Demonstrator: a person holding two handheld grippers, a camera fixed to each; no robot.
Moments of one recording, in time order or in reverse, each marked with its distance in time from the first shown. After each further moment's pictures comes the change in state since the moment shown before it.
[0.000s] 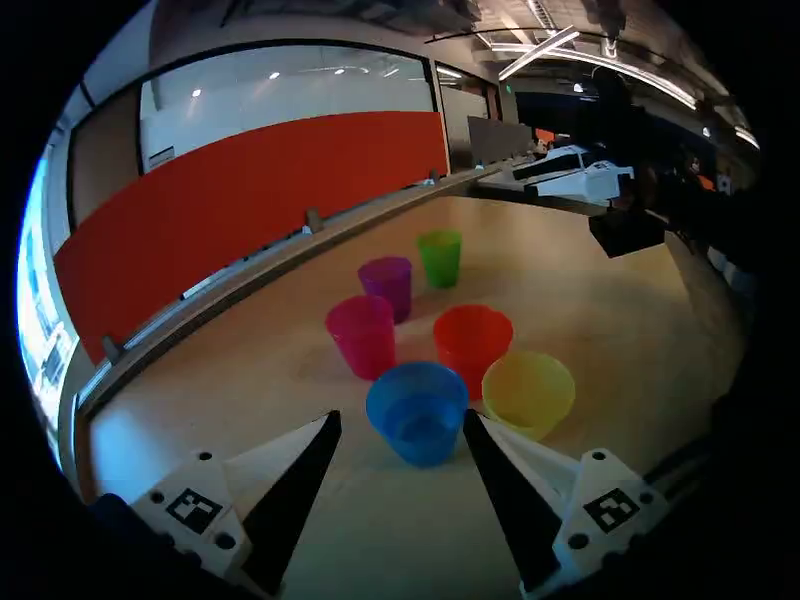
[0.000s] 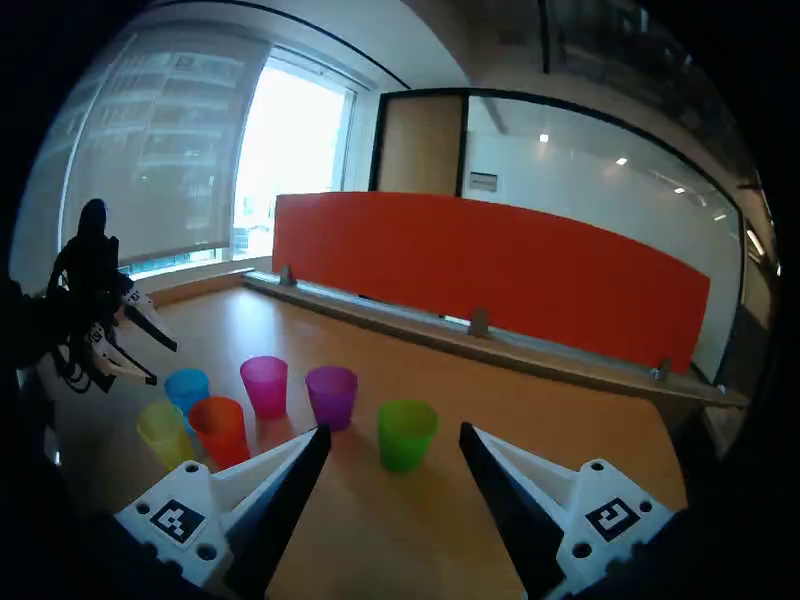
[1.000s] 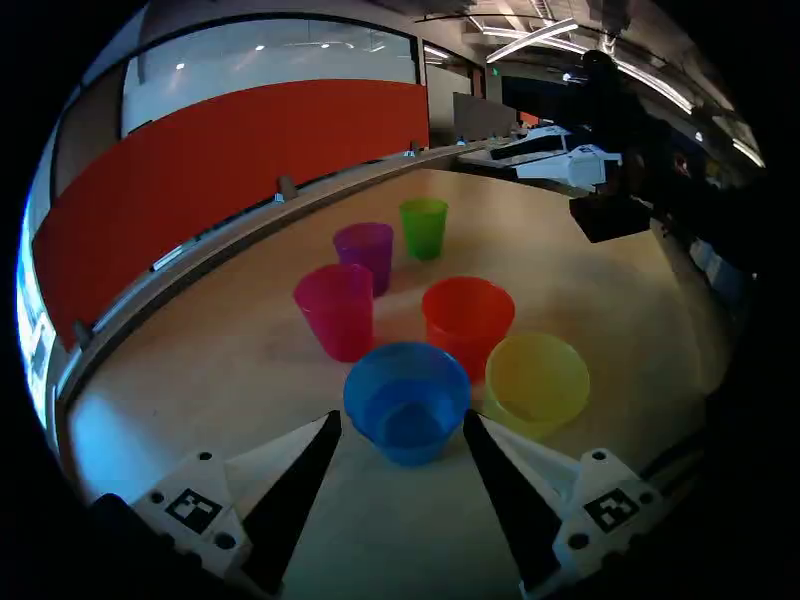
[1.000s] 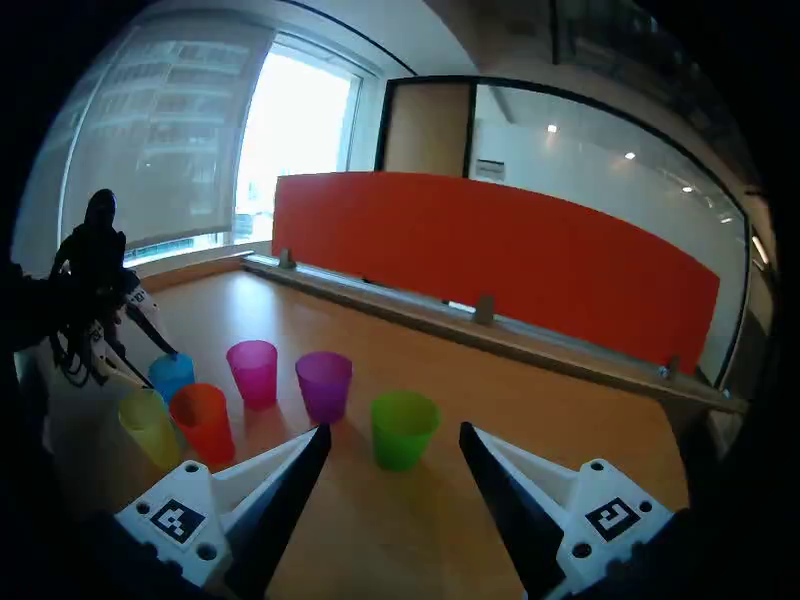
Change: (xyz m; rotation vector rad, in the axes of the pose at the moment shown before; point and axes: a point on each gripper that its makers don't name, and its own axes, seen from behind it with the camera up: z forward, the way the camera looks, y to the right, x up) left arm -0.020 0.008 0.035 -0.106 -0.085 -0.023; right arm -0.016 0.005 0.028 0.013 -0.046 -0.019
